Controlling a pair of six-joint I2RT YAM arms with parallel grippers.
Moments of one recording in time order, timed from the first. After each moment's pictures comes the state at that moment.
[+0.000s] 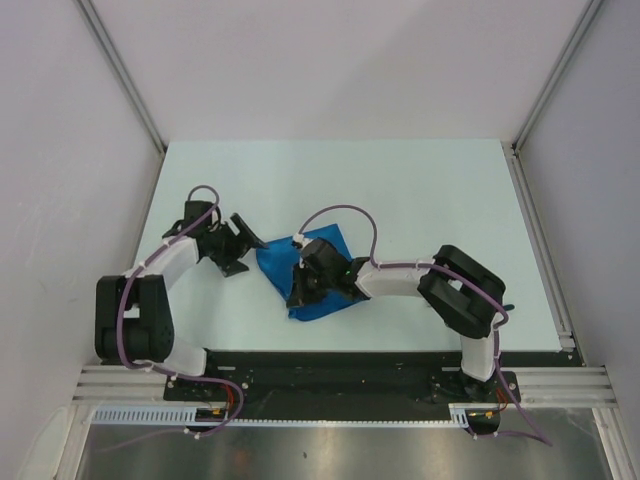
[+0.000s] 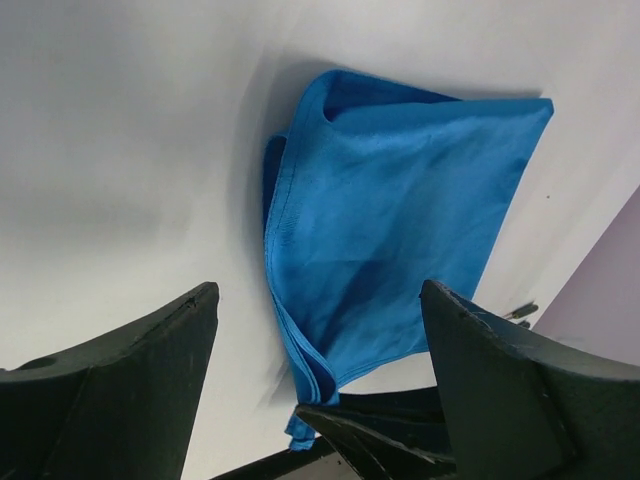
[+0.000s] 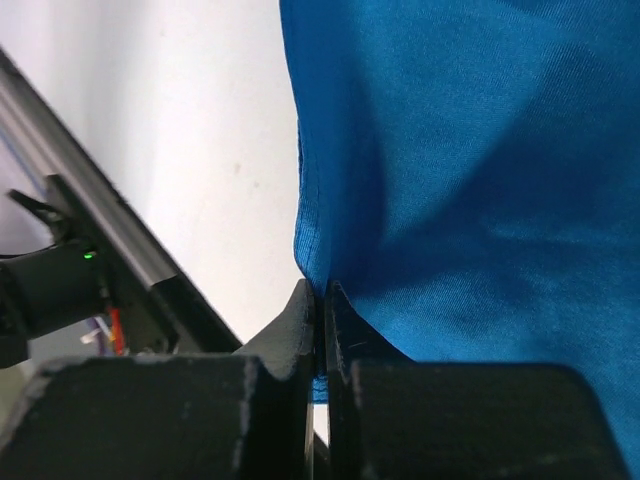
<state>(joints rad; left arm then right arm) 0.01 1.46 0.83 -0.40 0.41 -0.73 1.00 1.92 1.11 0.05 -0.24 0.72</state>
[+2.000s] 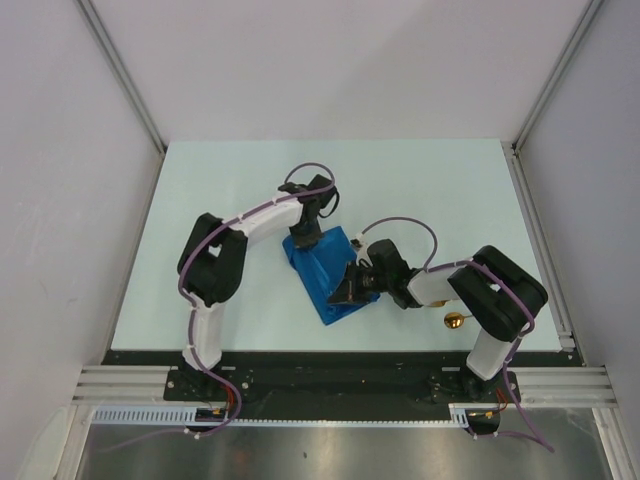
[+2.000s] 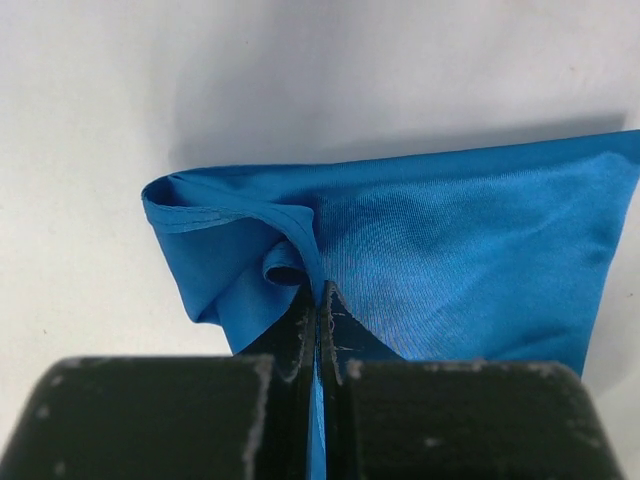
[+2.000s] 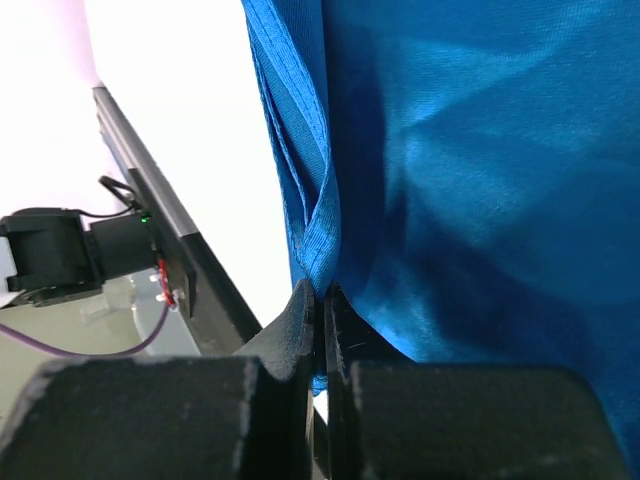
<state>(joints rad) -0.60 2.04 1.58 -0.88 -0.27 -0.89 0.72 1.73 0.63 0.46 -0.54 0.86</state>
